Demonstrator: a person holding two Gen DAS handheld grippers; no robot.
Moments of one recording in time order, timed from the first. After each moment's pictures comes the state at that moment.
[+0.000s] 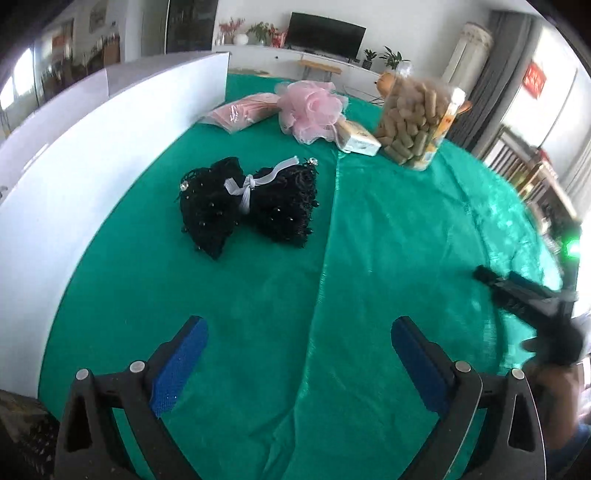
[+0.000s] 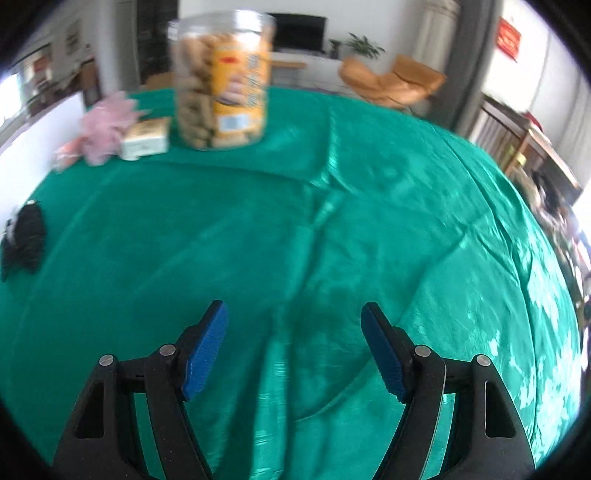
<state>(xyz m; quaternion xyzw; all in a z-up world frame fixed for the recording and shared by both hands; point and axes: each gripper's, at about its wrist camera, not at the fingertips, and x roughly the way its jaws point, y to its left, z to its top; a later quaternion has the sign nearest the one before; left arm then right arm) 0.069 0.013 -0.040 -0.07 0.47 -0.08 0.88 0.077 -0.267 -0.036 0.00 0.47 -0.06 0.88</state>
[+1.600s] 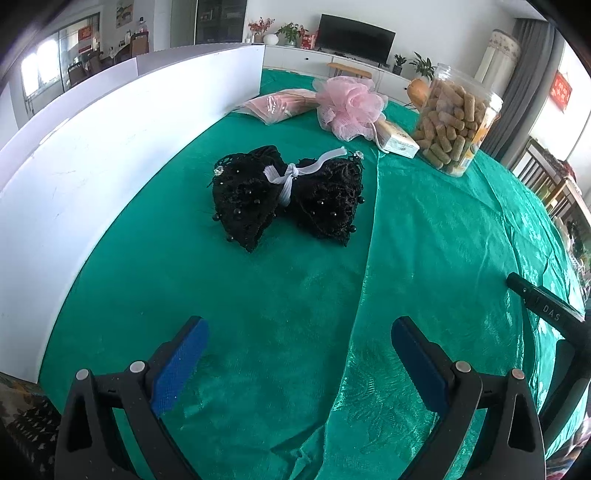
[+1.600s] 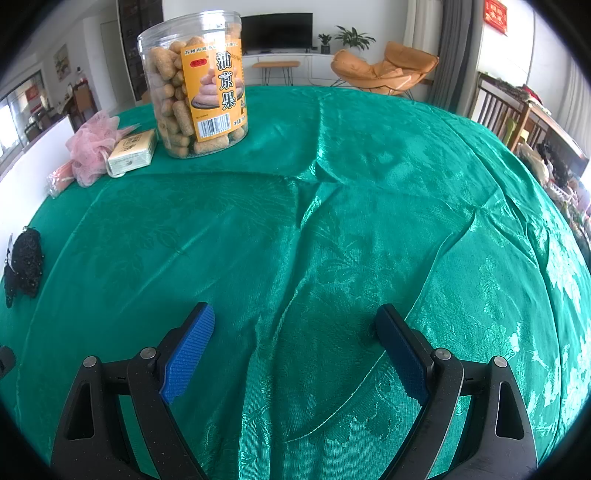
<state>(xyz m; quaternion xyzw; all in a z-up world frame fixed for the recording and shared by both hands) 0.074 0.030 -0.057 -0.09 0.47 -0.03 0.88 0.075 -0.273 -0.041 0.04 0.46 -0.06 0.88</state>
